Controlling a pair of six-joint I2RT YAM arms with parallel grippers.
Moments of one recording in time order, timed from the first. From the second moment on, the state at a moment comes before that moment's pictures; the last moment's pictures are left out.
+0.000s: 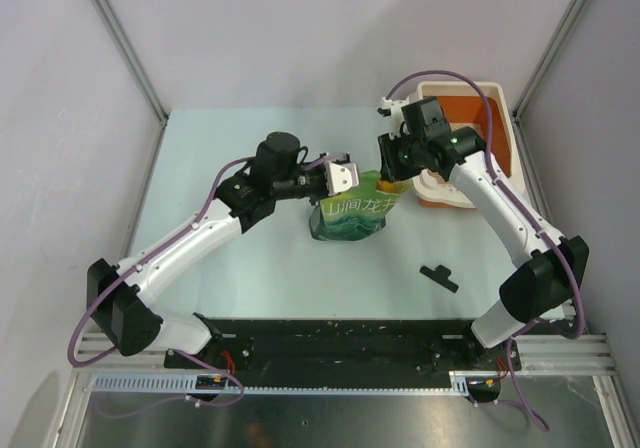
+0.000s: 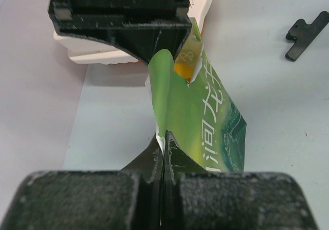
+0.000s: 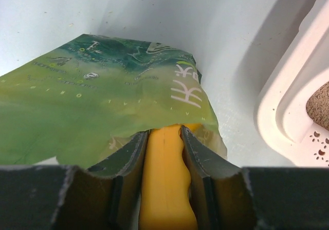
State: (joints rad) left arm -0.72 1.37 1.27 -0.27 0.44 0.70; right arm 0.45 1.58 1.64 -0.88 -0.13 0.06
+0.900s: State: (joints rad) left arm -0.75 1.37 1.24 -0.25 0.45 0.63; right arm 0.47 1.64 1.46 -0.70 -0.21 0.17
